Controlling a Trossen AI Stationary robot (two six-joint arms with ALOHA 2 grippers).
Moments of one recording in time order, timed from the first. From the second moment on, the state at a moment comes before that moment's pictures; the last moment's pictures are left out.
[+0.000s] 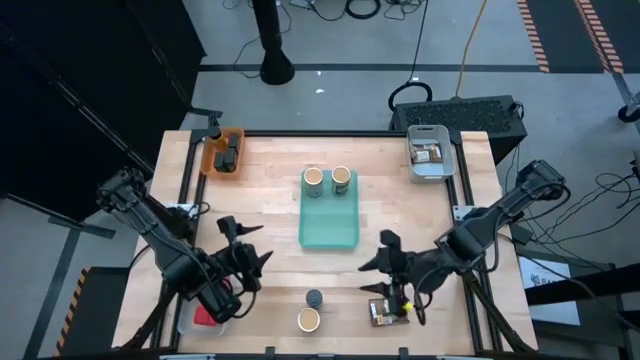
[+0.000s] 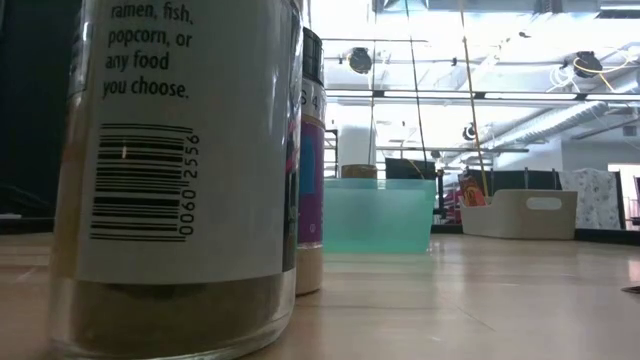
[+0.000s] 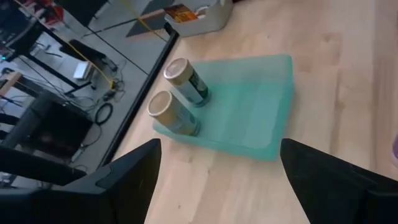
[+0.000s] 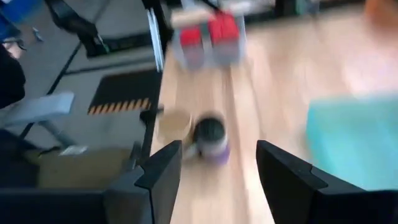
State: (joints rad) left arm -0.76 1.53 1.40 -1.27 -1.01 -0.82; right arm 0.63 1.39 1.23 -0.43 0.38 0.58
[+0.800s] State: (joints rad) left arm -0.70 1.53 1.40 -1.26 -1.09 -0.83; right arm 0.78 1.72 1.23 -0.80 -0.09 1.04
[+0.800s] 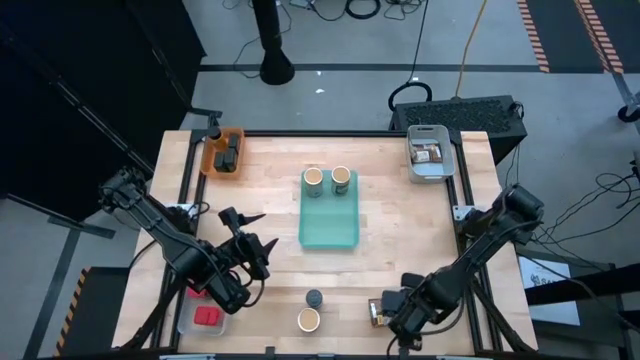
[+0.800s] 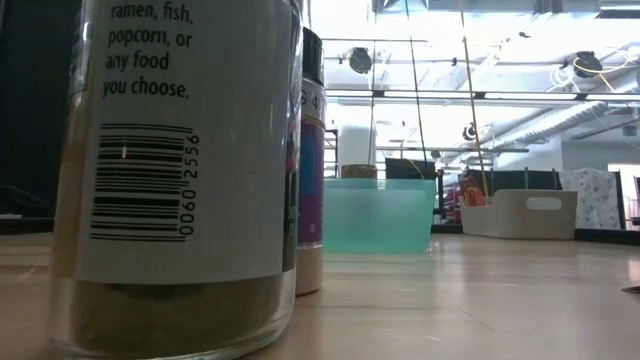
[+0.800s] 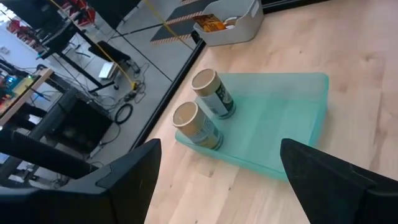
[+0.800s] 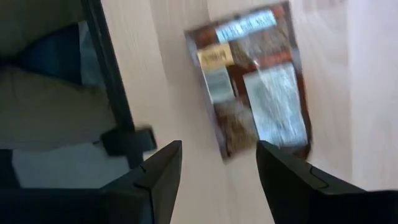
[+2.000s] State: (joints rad) left arm -0.70 1.53 1.40 -1.24 -1.09 -0.83; right arm 0.77 1.90 1.23 -0.79 0.02 1.00
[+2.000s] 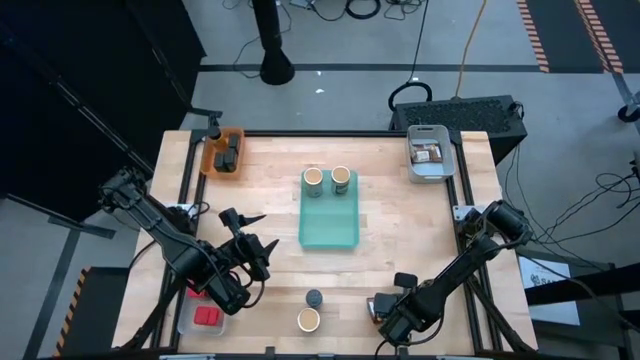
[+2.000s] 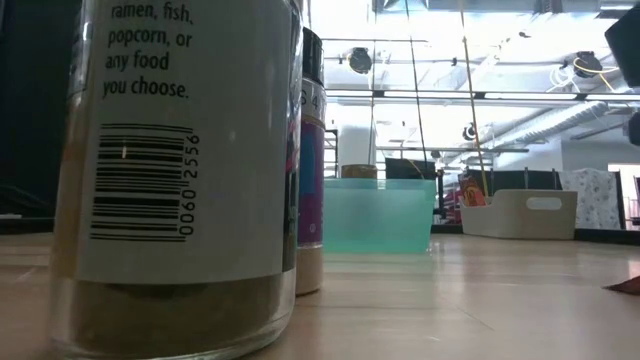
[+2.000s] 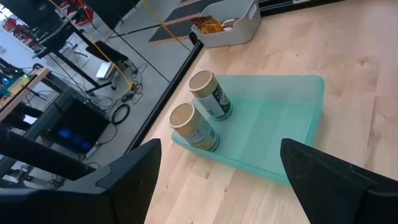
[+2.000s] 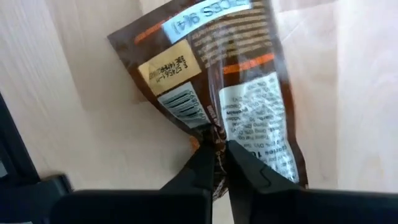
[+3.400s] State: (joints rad) left arm -0.70 1.53 1.40 -1.24 -1.10 -0.83; right arm -0.79 1.42 1.23 -1.21 0.42 0.66
